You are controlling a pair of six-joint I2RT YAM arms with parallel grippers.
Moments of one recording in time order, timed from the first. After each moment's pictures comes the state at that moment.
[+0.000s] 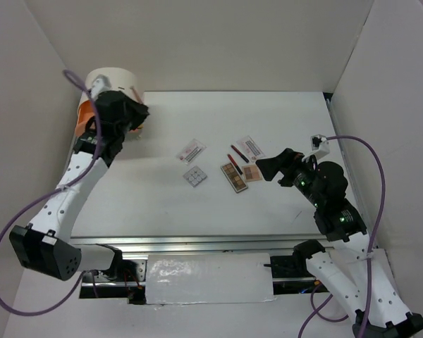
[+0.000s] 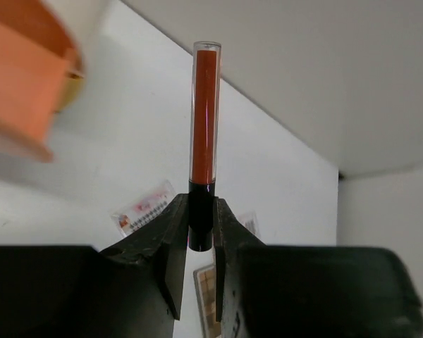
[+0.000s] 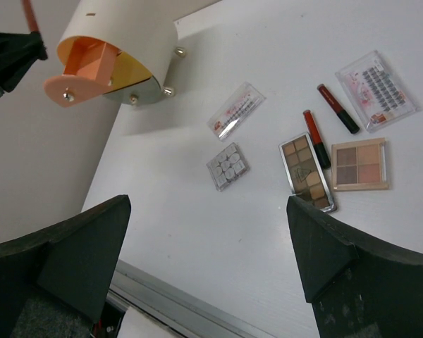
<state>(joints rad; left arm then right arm) -0.36 1.34 1.38 -0.36 -0.23 -0.77 0.32 0.59 0.77 -0.36 -0.13 0.63</state>
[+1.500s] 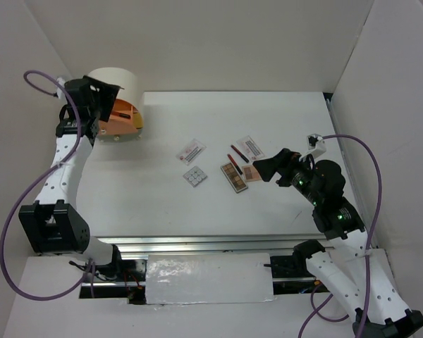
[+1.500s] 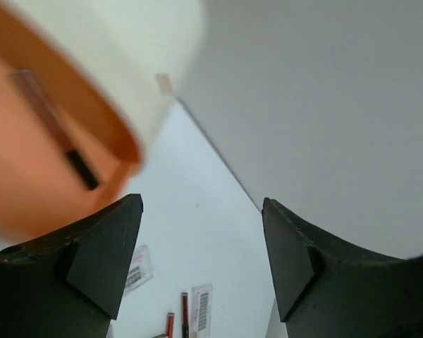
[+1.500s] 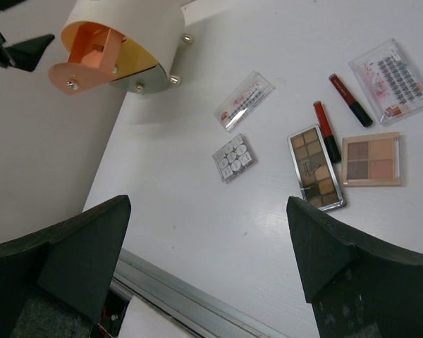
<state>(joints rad) 0.09 1.46 1.39 -0.28 -0.07 -1.11 0.32 0.62 0.76 -0.34 -0.18 0.63</state>
